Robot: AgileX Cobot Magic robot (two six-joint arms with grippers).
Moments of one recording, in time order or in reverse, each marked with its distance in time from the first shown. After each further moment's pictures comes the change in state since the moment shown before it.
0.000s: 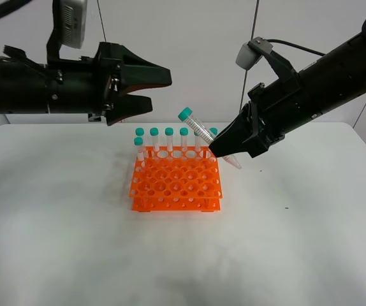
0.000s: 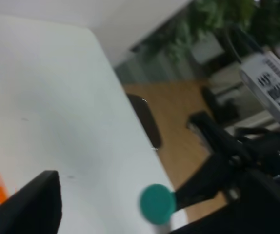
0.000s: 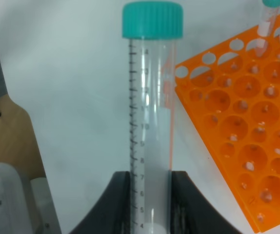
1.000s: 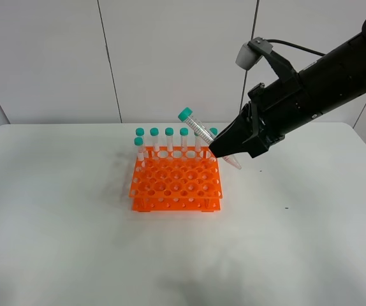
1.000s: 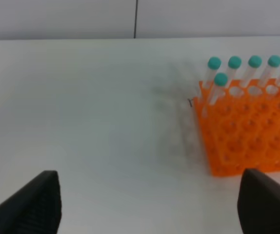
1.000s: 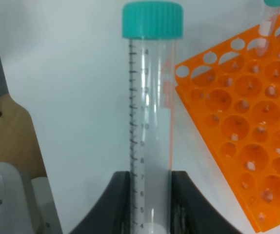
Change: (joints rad) left arm 0.298 -0.792 0.026 1.488 0.143 -0.952; right arm 0.000 0.000 0.000 -0.001 0.002 0.000
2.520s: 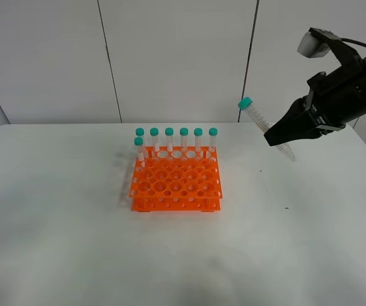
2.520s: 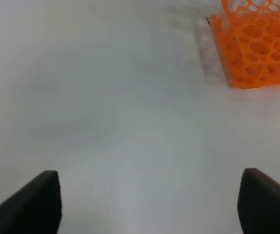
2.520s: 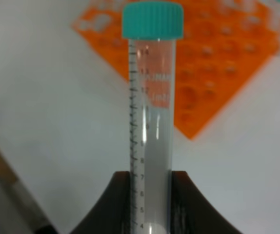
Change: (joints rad) left arm 0.000 -0.668 0.406 0.100 0.251 -0.045; right arm -0.213 -0.083 0.000 -0.104 0.114 0.200
